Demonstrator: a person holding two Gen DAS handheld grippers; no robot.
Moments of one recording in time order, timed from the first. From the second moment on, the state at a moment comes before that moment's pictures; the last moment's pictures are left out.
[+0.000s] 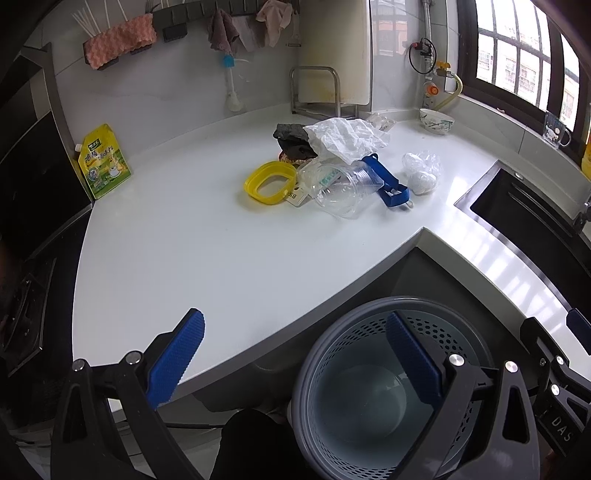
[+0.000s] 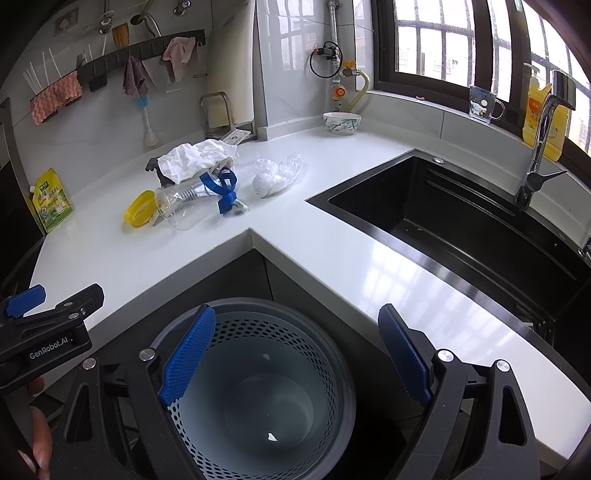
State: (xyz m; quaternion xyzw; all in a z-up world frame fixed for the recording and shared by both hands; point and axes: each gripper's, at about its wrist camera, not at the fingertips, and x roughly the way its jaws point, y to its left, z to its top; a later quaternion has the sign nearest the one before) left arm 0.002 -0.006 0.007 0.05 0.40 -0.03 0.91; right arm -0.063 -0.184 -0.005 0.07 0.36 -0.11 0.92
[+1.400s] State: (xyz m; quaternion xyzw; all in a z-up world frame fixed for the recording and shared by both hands) left arm -0.004 0.000 0.009 0.05 0.39 -0.03 0.92; right arm -0.067 -0.184 -0.004 0.07 0.36 -0.10 0.93
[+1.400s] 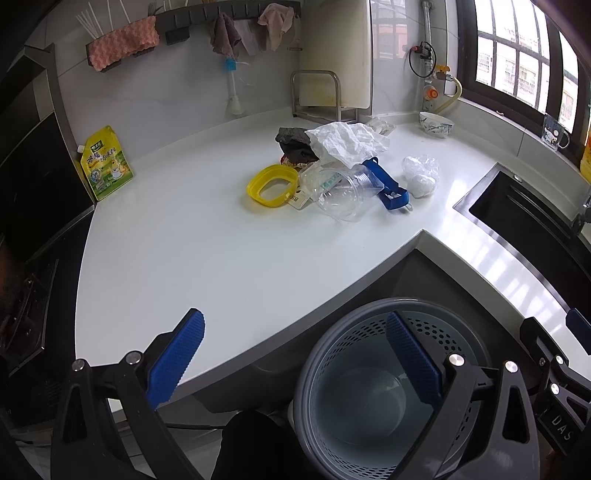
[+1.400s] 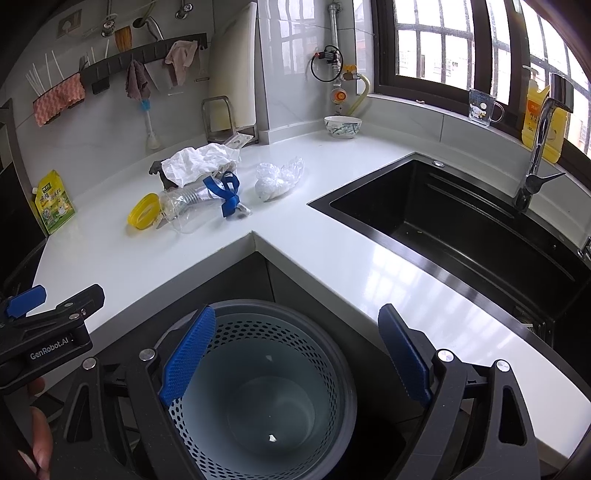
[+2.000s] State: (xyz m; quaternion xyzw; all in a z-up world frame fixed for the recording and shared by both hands) left arm 0.002 -0.005 0.004 0.06 0.40 -0.03 0.91; right arm -0.060 -0.186 -0.010 0.08 0.36 -0.10 0.92
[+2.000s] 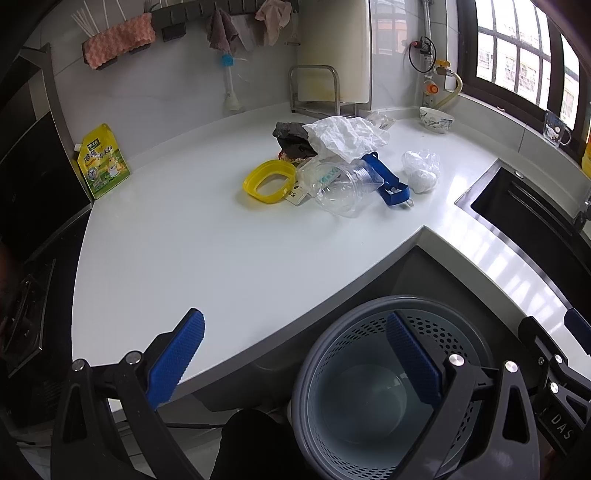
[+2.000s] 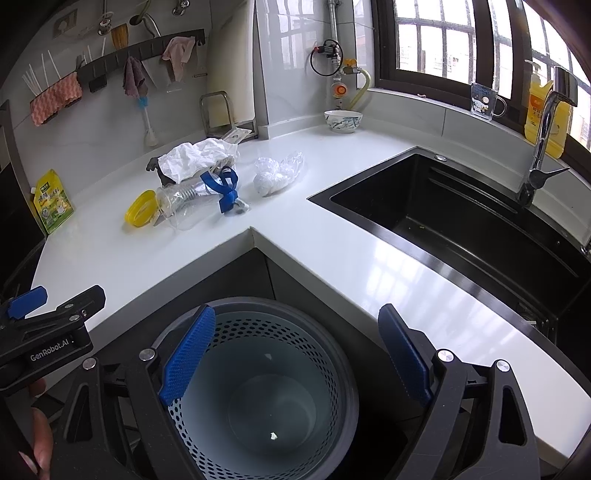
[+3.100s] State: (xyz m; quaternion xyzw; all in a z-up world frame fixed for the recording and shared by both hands) left arm 0.124 0.035 -0.014 0.03 0.41 0.01 0.91; right arm 0.054 -0.230 -0.023 0.10 0.38 -0.06 0.92
